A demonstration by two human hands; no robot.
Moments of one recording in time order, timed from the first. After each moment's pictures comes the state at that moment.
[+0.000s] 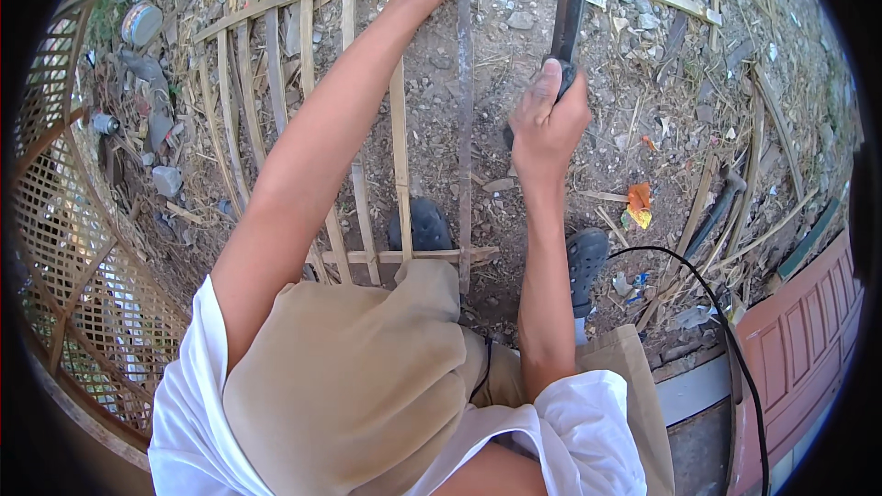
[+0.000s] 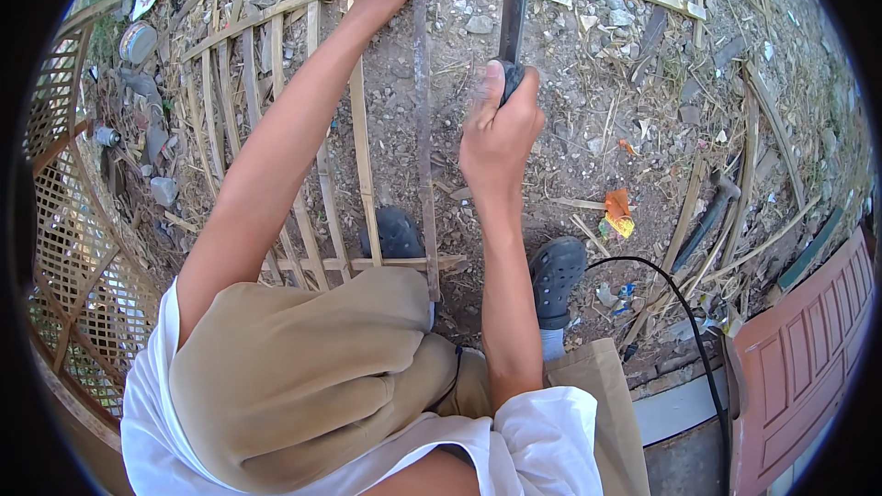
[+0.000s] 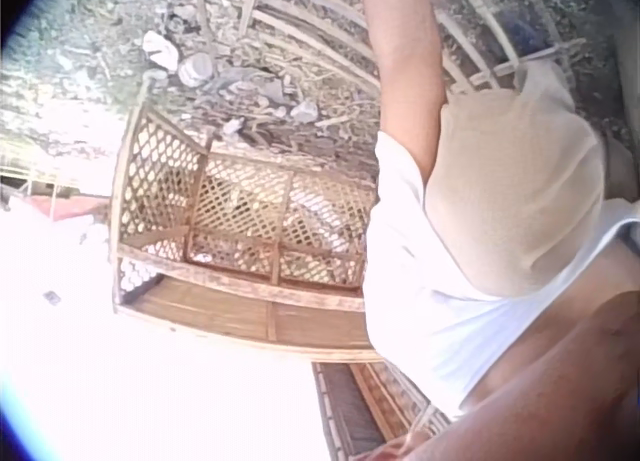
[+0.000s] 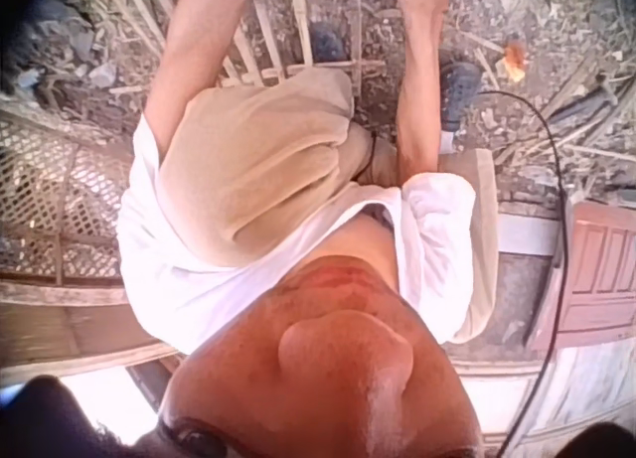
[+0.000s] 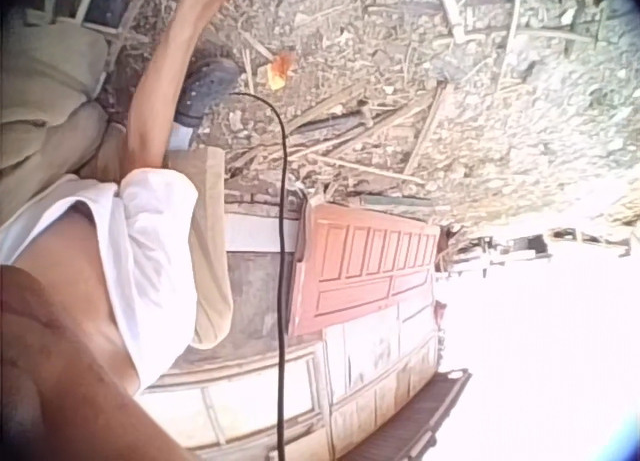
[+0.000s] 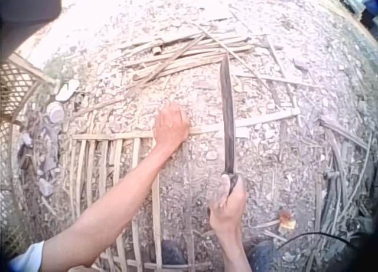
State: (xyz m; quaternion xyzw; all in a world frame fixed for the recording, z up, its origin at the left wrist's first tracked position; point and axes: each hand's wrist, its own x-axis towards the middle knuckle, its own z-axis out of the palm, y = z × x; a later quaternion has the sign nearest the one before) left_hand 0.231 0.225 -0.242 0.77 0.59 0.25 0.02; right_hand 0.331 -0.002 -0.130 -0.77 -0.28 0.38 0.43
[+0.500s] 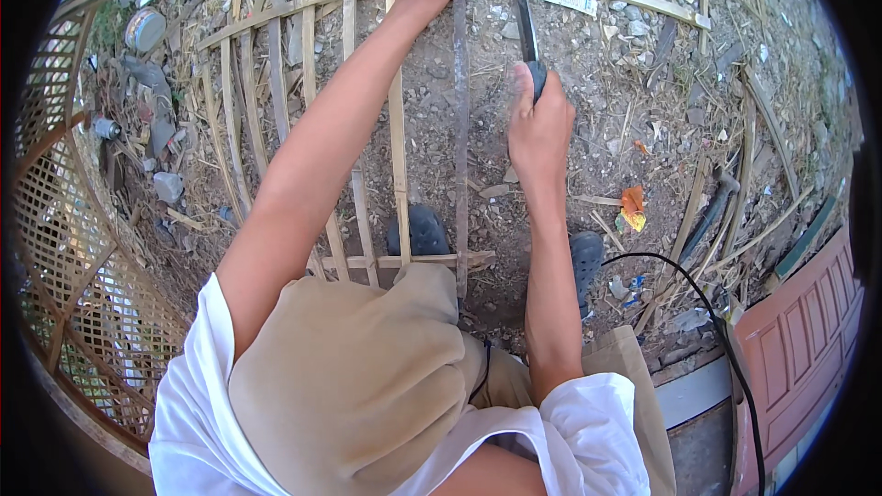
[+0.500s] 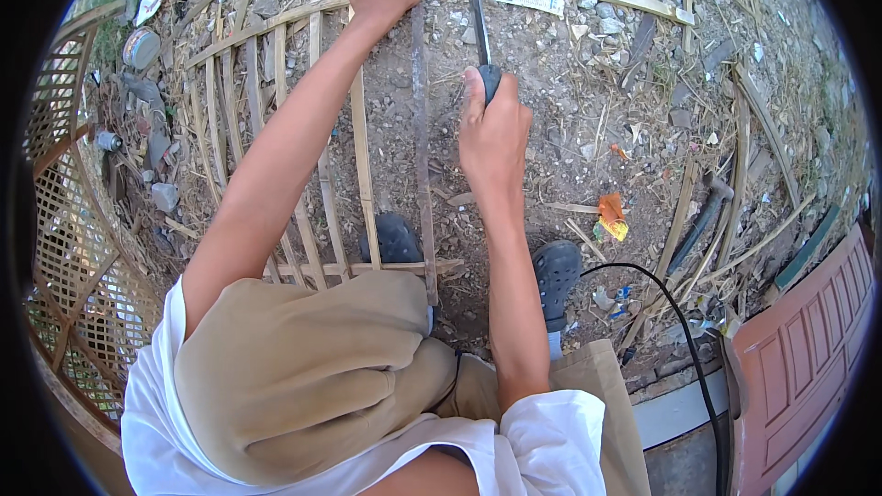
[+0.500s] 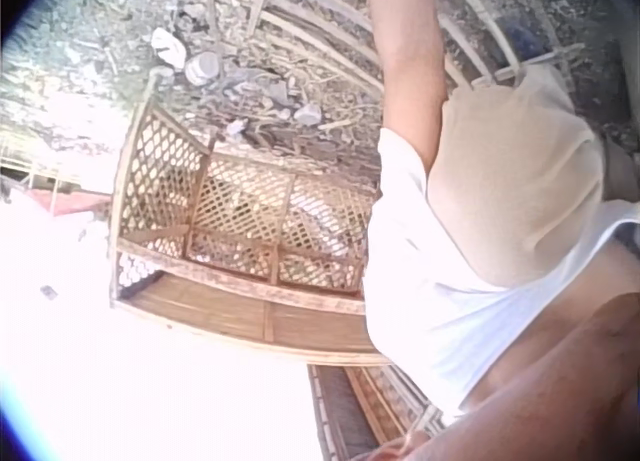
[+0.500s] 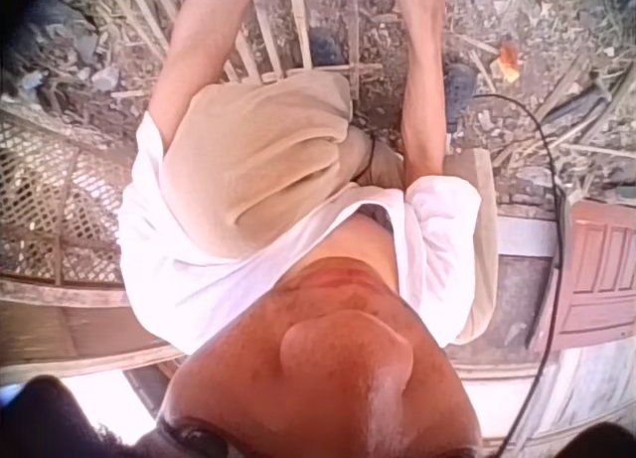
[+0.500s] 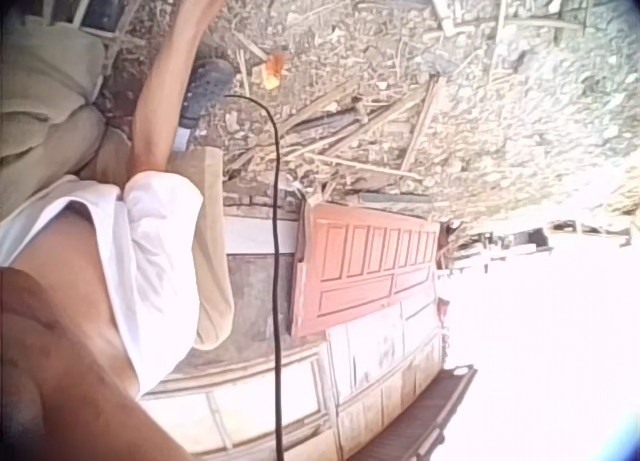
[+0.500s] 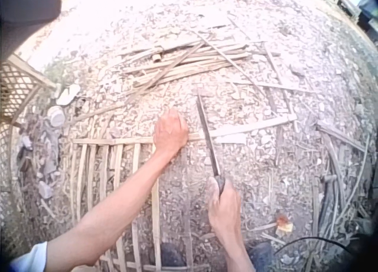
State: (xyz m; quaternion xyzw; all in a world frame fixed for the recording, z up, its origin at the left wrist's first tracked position) left_hand 0.235 0.222 -0.230 0.75 0.61 0.23 0.07; right_hand 0.342 0.002 -0.127 -0.82 -0.37 0.35 0.26
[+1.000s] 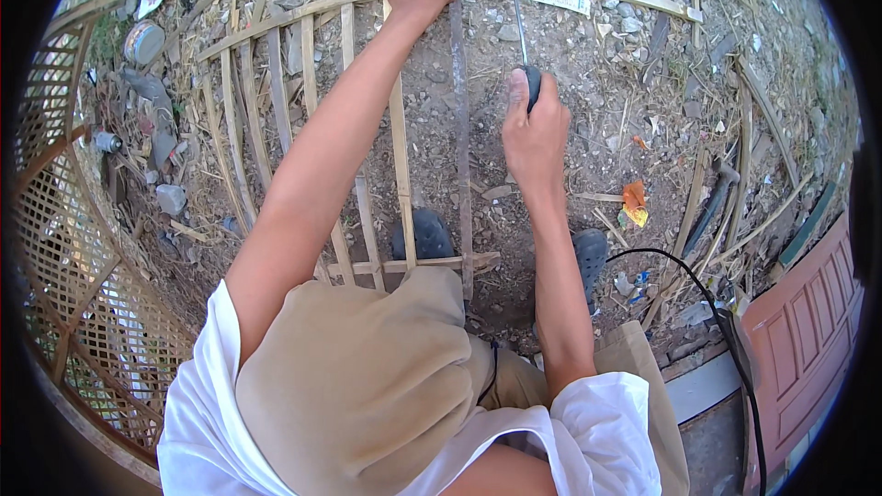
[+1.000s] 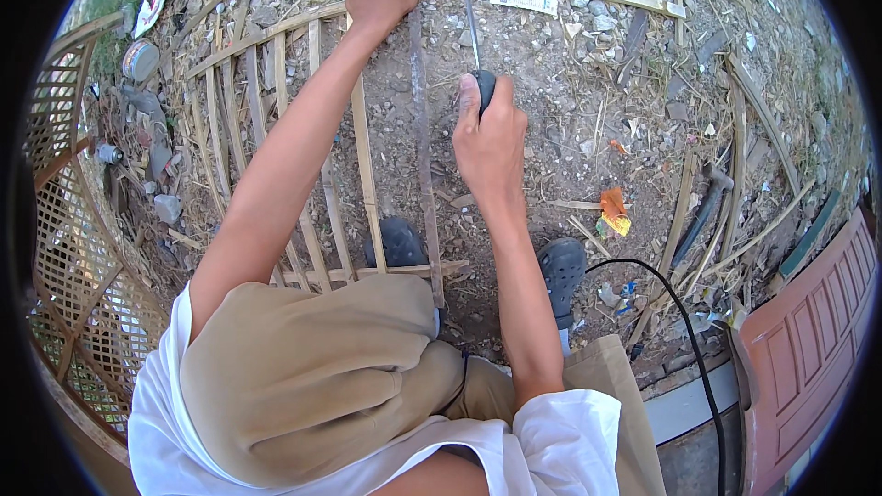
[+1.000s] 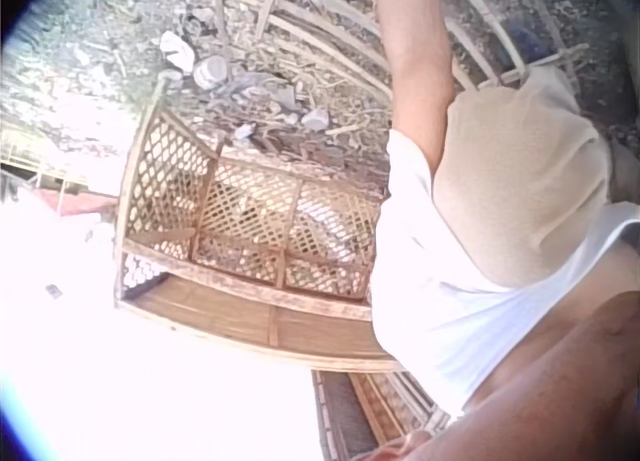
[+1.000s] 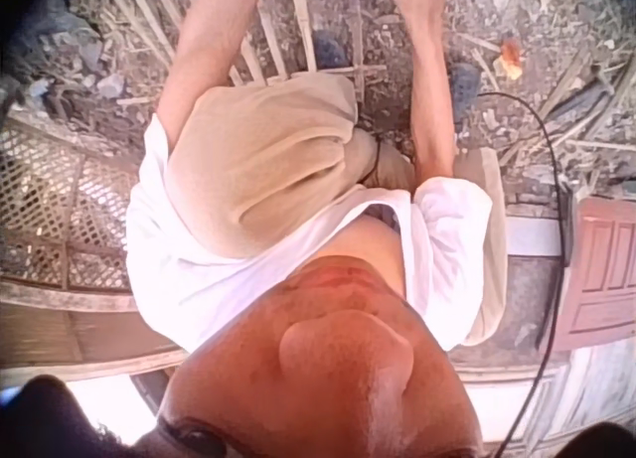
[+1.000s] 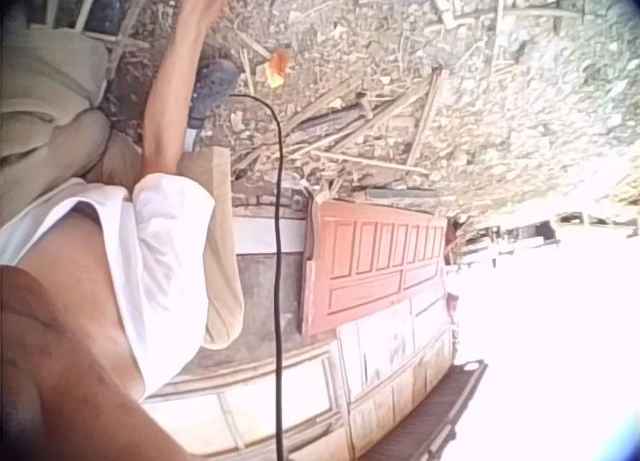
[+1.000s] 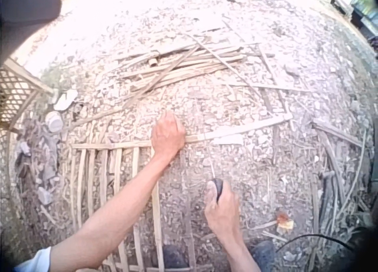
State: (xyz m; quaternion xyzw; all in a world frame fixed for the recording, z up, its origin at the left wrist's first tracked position) left_hand 0.232 0.221 -0.233 0.76 0.59 0.26 0.05; right_hand 0.338 0.000 -0.126 -0.80 -0.39 0.35 0.30
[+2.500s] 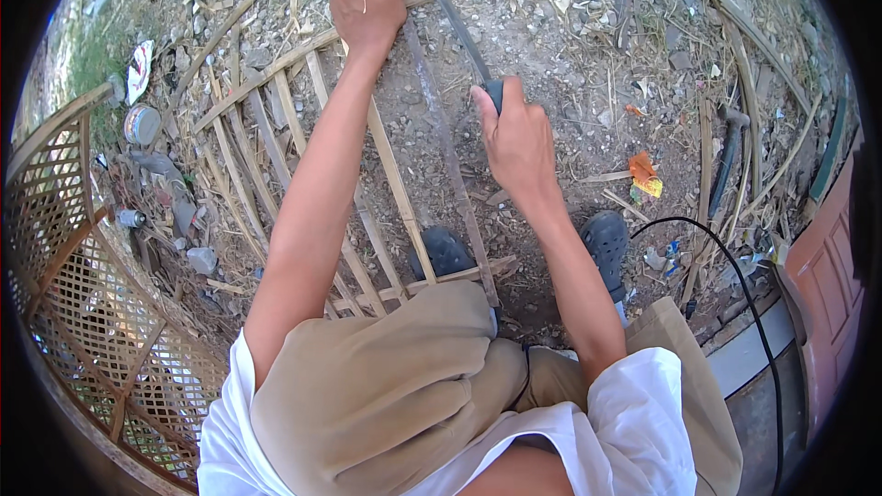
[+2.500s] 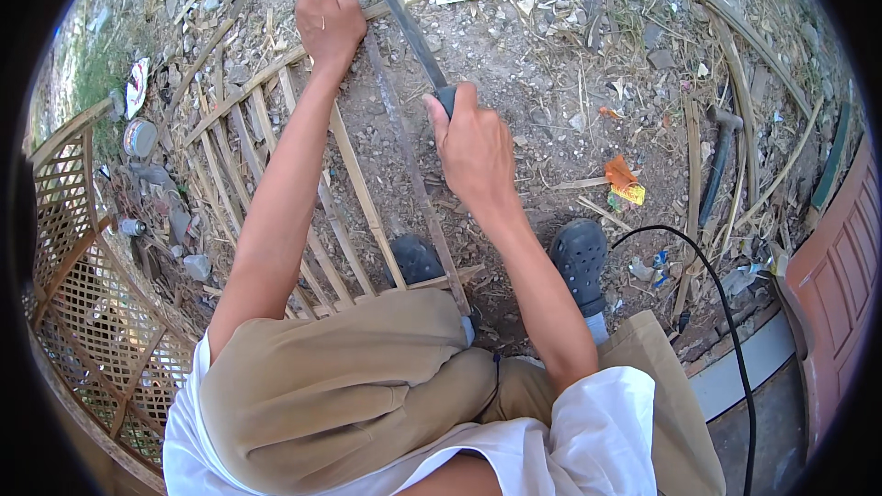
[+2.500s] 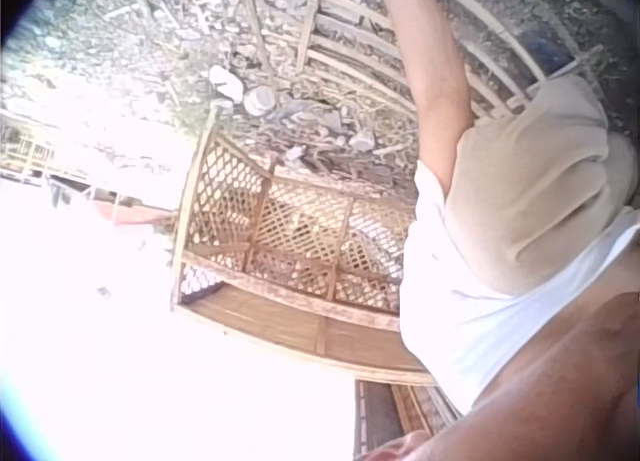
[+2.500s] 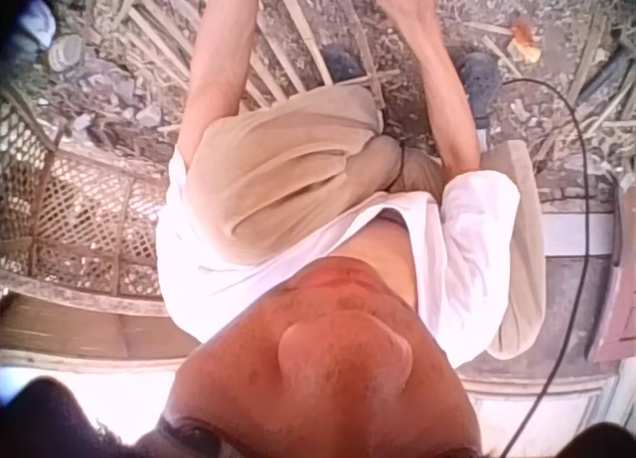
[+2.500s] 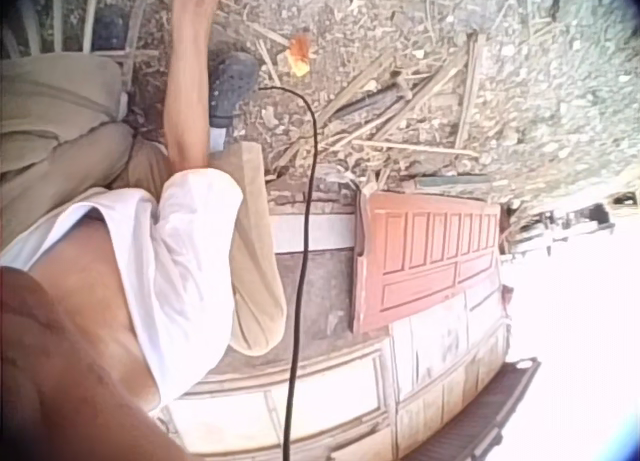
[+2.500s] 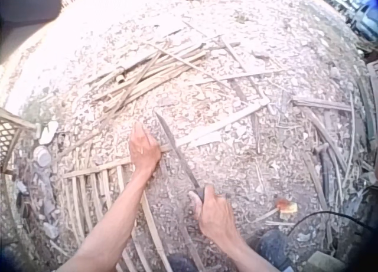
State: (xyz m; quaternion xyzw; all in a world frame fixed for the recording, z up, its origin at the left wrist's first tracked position) left_hand 0.233 0.220 -0.222 0.77 0.54 0.34 0.06; right_hand 0.339 -0.019 -0.134 -0.81 -0.44 0.32 0.22
